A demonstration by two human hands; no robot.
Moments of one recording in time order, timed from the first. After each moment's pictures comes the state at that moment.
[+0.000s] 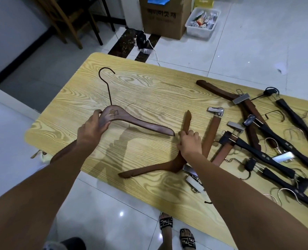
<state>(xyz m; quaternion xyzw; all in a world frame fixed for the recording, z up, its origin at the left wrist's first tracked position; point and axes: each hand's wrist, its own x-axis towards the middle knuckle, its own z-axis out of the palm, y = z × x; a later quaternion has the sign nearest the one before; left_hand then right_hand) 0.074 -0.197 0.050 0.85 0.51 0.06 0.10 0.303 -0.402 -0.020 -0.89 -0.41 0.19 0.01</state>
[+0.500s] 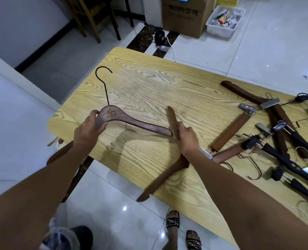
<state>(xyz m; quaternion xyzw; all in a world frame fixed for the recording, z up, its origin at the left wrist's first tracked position) -0.006 -0.173 0.051 0.83 0.54 0.08 0.09 0.253 -0.347 -0.015 -0.85 -0.47 0.20 0.14</state>
